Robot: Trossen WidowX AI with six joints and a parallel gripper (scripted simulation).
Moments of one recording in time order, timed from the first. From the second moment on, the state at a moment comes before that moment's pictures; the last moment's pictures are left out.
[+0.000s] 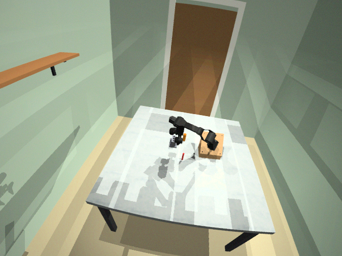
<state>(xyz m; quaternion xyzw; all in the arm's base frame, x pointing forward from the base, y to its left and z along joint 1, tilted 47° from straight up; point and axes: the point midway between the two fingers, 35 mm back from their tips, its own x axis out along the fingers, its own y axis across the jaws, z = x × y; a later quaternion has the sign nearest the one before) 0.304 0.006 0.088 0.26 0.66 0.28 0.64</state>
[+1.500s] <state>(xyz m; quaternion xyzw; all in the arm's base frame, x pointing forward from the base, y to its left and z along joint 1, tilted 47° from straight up) 0.240 0.086 0.092 0.55 0.72 -0.09 0.41</state>
